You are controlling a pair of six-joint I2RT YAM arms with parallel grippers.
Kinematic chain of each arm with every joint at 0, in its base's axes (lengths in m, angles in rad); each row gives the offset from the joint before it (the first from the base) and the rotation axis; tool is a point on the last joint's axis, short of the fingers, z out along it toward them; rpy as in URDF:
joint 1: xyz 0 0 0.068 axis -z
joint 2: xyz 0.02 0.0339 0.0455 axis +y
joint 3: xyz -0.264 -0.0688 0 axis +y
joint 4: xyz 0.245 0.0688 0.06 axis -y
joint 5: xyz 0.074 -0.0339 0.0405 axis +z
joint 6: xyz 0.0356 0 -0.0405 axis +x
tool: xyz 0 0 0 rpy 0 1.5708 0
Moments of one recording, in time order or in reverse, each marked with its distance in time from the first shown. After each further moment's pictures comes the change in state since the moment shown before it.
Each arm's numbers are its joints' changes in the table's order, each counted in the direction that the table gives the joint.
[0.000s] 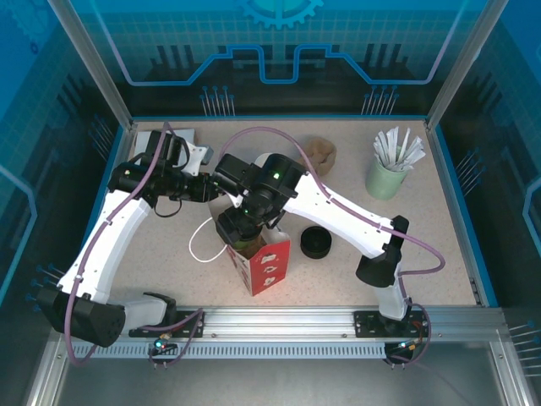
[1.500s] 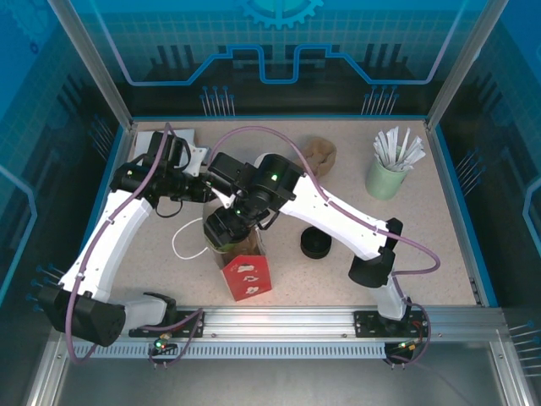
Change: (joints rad) left arm 0.000 0.013 0.011 0.017 0.031 -0.011; right arm -0.030 0.055 -0.145 -0.019 0.037 -0.016
